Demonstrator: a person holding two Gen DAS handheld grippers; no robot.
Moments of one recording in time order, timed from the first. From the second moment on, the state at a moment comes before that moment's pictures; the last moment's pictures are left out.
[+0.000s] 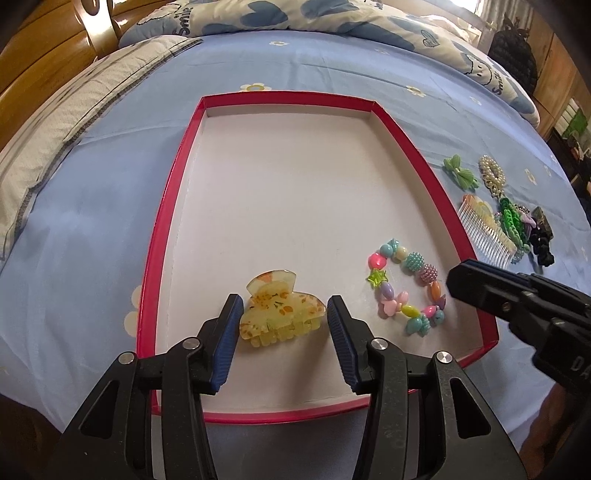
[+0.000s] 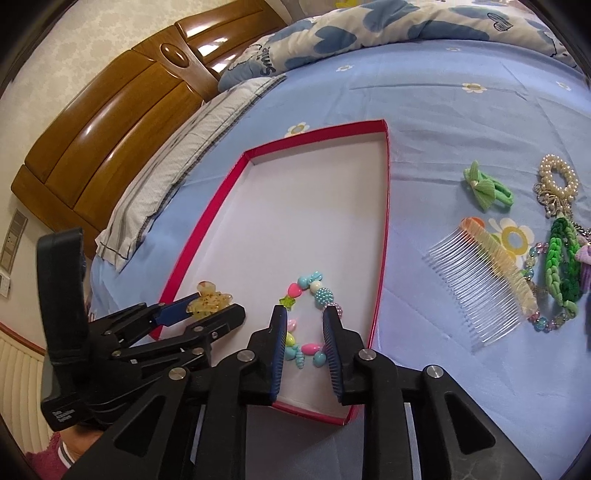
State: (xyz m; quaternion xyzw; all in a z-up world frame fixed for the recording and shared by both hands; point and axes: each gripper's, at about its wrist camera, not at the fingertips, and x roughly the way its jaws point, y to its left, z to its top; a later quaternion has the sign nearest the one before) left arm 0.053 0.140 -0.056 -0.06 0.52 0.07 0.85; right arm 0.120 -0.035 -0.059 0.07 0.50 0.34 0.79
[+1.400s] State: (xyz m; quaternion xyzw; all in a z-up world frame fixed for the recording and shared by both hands) left arm 0.101 -0.007 0.007 -0.02 0.48 -0.06 0.88; right arm 0.126 -0.258 -0.046 0.15 0.46 0.13 0.87
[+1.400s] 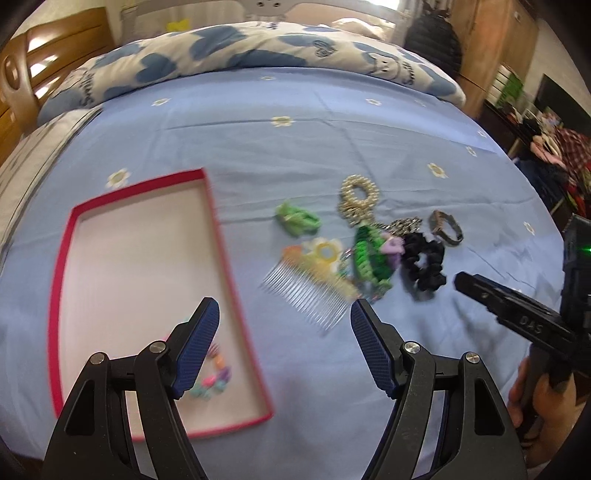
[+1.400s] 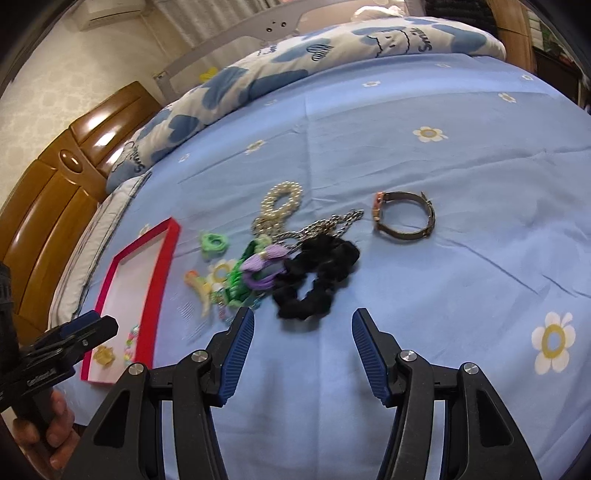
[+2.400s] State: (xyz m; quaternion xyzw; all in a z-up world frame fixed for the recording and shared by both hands) left arm 0.226 -0.020 -0.053 -0.03 0.54 -0.07 0.84; right arm 0.175 -0.270 -0.068 0.18 0.47 0.13 0.85
